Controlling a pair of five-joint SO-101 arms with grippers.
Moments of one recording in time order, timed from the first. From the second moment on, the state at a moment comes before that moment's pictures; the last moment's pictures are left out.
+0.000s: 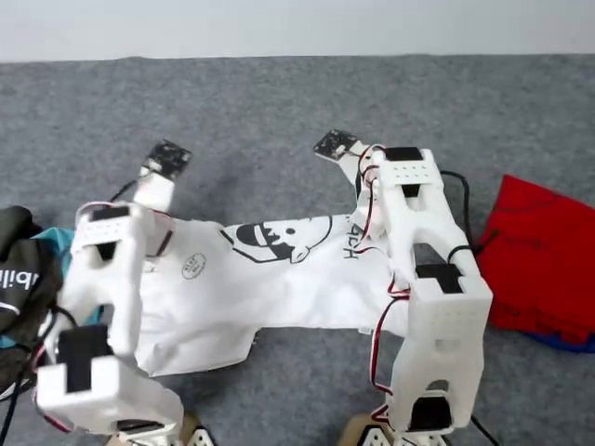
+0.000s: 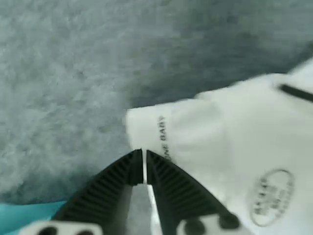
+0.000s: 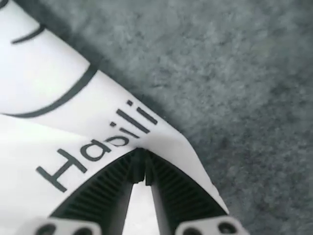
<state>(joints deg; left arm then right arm) -15.4 5.7 31.6 45.2 -29.7 -6.2 36.2 -12.7 68.4 43.9</state>
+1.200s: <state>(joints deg) -7.1 20.7 11.6 59.5 -30.3 -6.2 40.8 -23.2 74.2 42.5</state>
